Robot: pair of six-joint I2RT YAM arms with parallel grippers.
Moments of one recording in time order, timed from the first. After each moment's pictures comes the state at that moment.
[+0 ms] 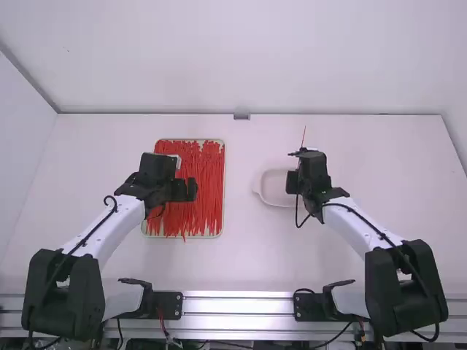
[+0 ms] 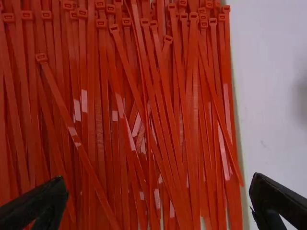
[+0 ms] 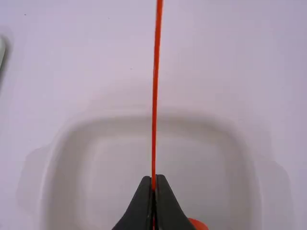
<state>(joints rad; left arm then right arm) -0.11 1.34 0.75 -0.38 0.16 -0.19 0.27 1.43 0.72 -0.10 0.08 0.21</state>
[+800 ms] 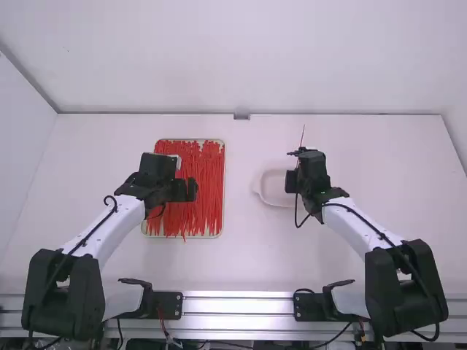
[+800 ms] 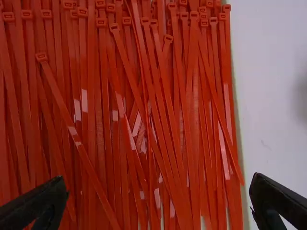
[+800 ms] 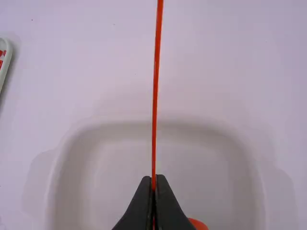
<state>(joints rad) -0.11 1.34 0.75 -0.38 0.16 -0.19 0.28 1.43 0.72 -0.09 0.08 0.21</state>
